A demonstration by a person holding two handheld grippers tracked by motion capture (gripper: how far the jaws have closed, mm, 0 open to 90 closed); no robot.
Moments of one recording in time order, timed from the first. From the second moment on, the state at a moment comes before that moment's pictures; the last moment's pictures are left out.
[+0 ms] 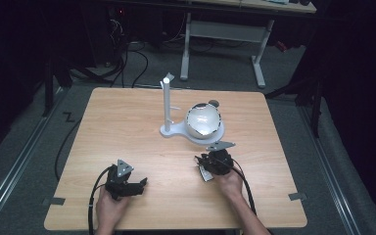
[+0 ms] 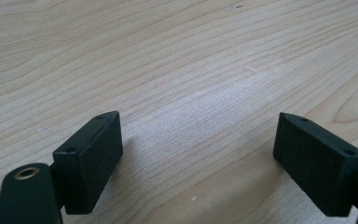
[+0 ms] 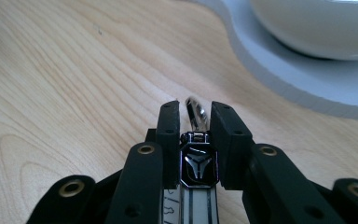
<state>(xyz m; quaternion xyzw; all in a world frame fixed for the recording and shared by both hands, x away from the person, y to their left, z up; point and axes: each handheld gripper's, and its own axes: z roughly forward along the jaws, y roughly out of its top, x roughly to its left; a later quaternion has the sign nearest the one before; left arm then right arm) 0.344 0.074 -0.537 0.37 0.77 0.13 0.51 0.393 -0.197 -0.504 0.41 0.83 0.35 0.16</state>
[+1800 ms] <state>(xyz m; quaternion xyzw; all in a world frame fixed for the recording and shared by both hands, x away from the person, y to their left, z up) 0.344 0.074 -0.537 0.37 0.77 0.13 0.51 0.404 -0.264 -0.391 0.42 0.78 0.43 0.21</state>
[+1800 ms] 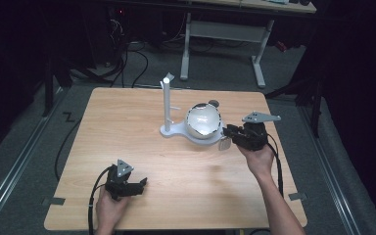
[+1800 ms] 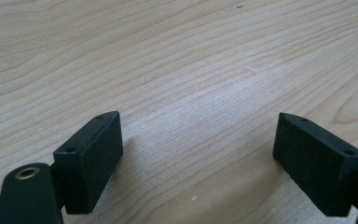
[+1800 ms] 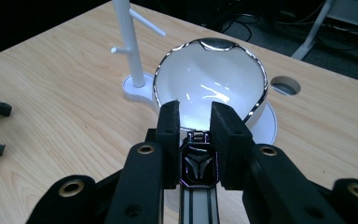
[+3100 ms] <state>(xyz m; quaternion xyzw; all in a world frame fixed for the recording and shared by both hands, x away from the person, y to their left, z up) 0.344 0.074 -0.537 0.37 0.77 0.13 0.51 0.472 -0.228 -0.391 0.42 0.77 0.43 0.21</state>
